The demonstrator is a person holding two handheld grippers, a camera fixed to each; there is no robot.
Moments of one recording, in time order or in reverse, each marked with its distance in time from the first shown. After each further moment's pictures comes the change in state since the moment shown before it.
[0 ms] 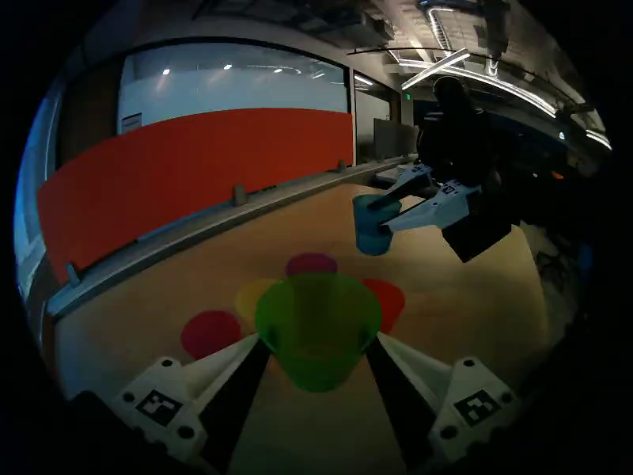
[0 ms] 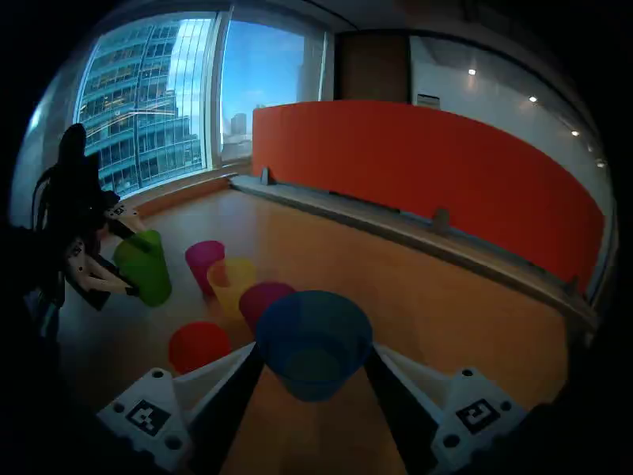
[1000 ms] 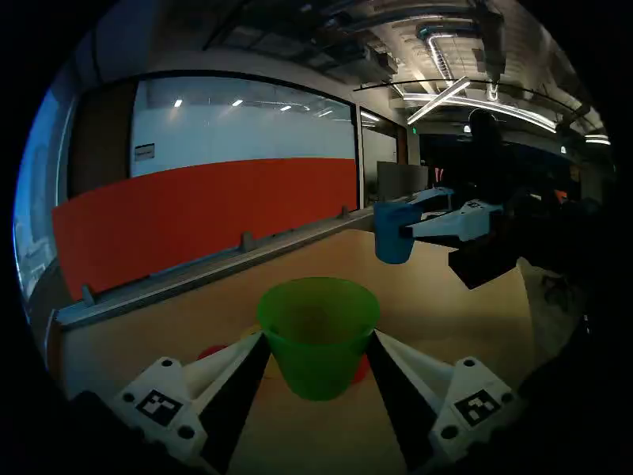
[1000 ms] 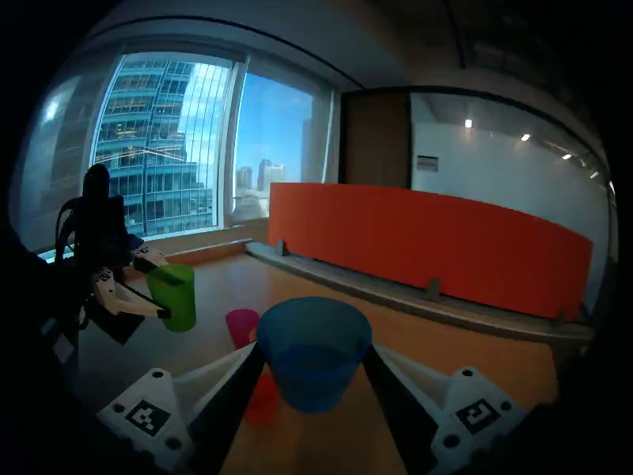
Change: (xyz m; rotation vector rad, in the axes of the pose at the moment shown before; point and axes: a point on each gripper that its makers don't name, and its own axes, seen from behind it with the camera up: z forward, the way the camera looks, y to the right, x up) left arm 0.057 0.017 -0.050 0.047 0.169 -0.009; right arm 0.075 -0.041 -0.079 0.013 0.268 -0.029
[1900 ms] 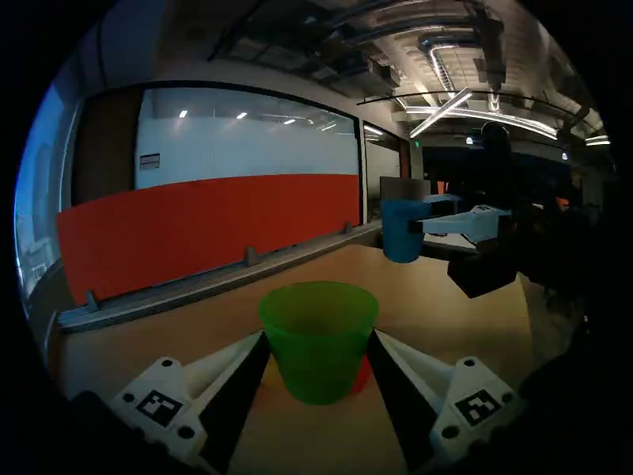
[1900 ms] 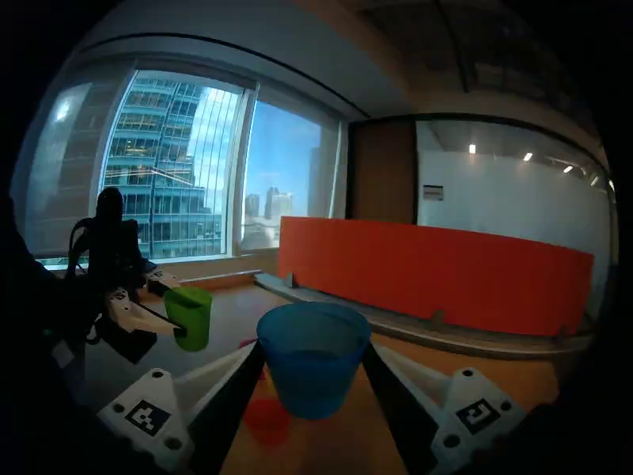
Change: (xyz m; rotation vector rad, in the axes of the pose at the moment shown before) left arm 0.019 -0.001 -0.008 0.015 0.065 -0.010; right arm 0.038 -0.019 -0.008 0.029 0.129 -0.015
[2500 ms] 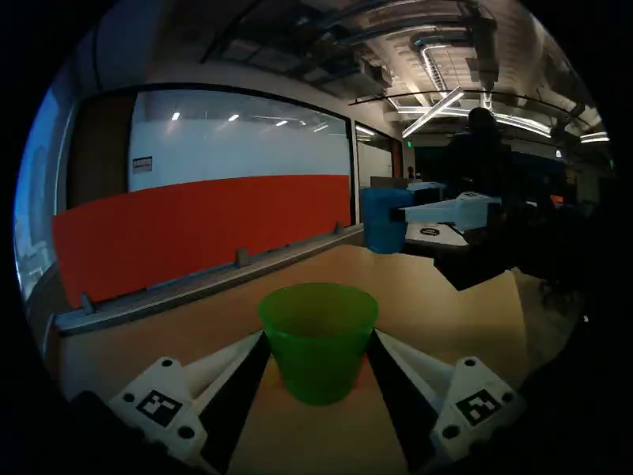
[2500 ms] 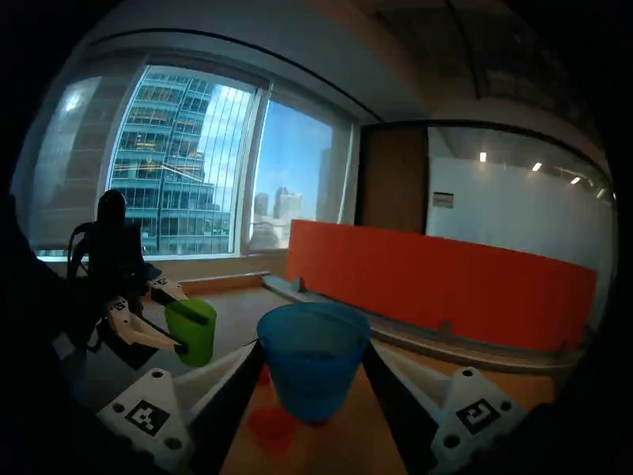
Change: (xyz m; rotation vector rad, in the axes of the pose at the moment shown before) left arm -0.003 0.018 -0.003 -0.033 0.004 0.015; right arm 0.018 -0.014 0.009 0.034 0.005 -0.042
